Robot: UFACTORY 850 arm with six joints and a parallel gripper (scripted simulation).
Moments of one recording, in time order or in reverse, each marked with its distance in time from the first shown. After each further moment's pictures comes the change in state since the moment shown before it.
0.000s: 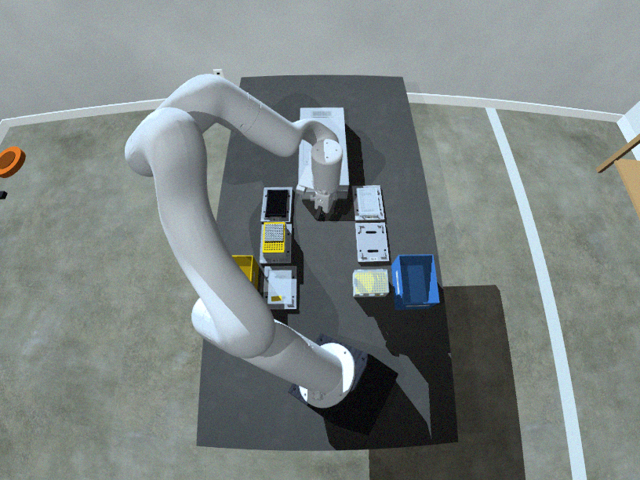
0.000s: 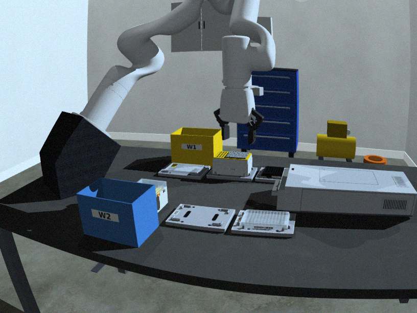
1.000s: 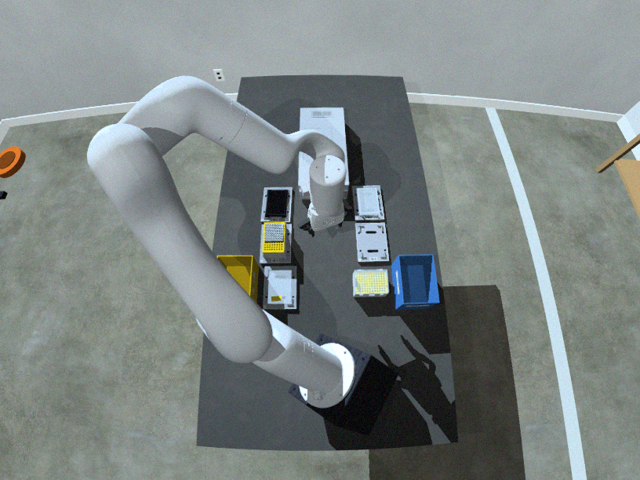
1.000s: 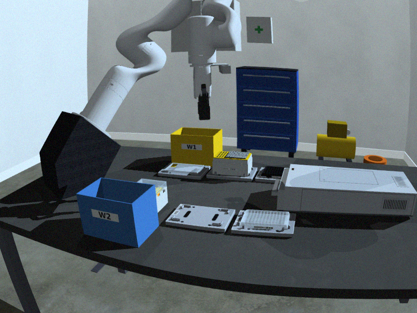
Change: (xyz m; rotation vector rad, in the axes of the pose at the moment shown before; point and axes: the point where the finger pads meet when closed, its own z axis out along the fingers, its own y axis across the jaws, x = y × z) arm -0.035 -0.100 -0.070 -0.004 0.002 0.867
